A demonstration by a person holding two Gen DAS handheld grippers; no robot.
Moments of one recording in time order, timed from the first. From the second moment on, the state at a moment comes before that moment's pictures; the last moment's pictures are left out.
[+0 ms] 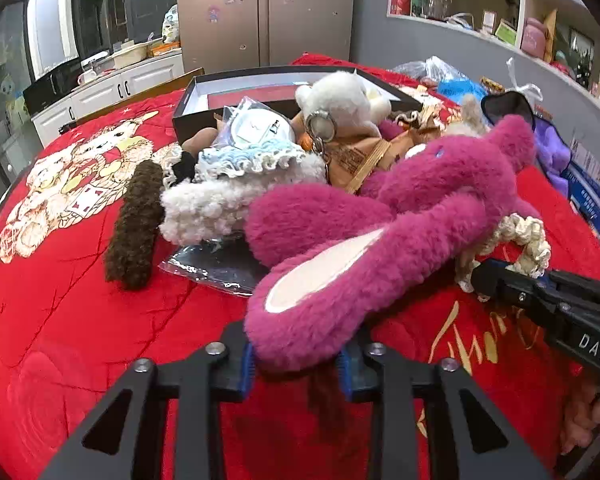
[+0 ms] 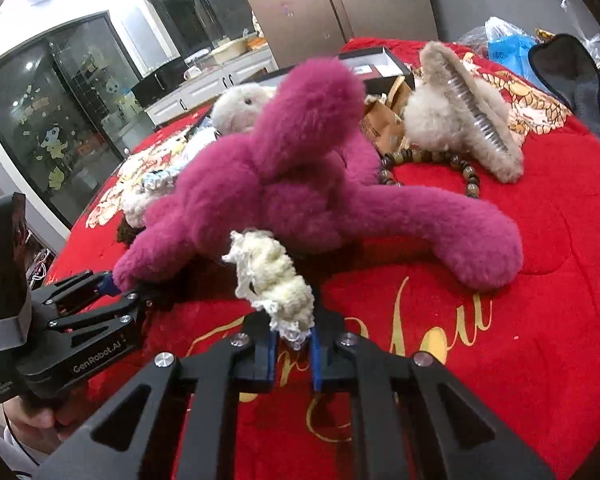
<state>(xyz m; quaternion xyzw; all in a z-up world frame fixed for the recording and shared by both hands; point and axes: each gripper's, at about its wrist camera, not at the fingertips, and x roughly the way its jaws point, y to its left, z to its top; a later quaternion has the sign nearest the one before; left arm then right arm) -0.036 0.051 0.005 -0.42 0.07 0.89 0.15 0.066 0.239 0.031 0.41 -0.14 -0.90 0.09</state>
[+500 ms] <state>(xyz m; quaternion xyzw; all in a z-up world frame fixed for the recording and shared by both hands) 0.003 0.031 0.057 -0.34 0.03 0.92 0.16 0.106 0.201 0.090 0.34 -0.11 -0.92 0.13</state>
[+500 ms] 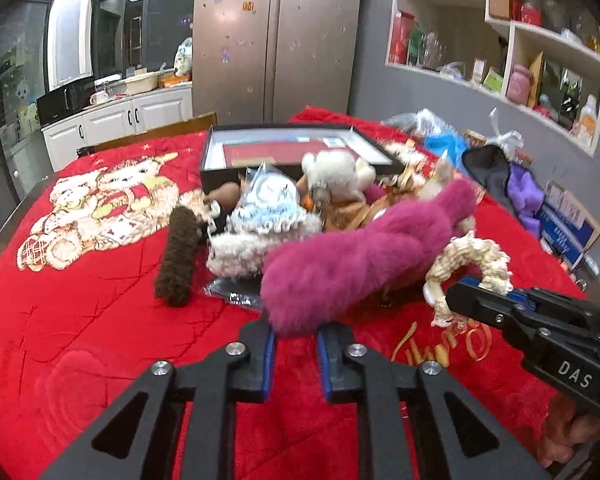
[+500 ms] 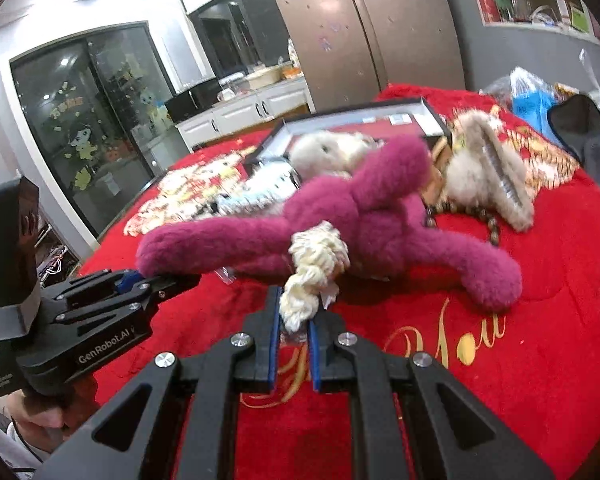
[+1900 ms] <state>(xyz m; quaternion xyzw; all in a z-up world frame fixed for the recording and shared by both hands) -0.017 0.089 0.015 -0.36 0.16 0.90 0.20 0.108 0.241 0.085 0.35 -0.16 -0.91 0.11</state>
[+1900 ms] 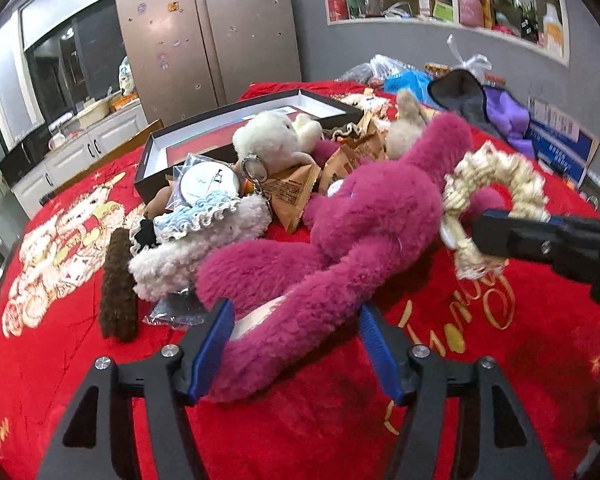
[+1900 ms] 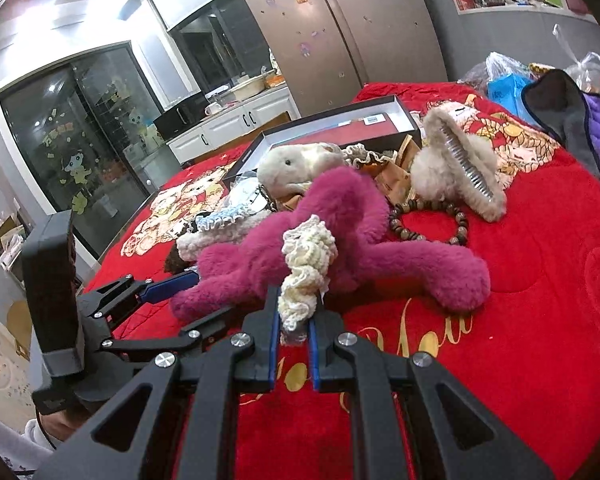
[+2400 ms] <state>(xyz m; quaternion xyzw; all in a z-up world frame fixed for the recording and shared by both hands) -0.023 0.071 0.026 -0.38 0.11 0.90 0.20 0.114 0.241 0.092 0.35 -0.16 -0.92 0.10</state>
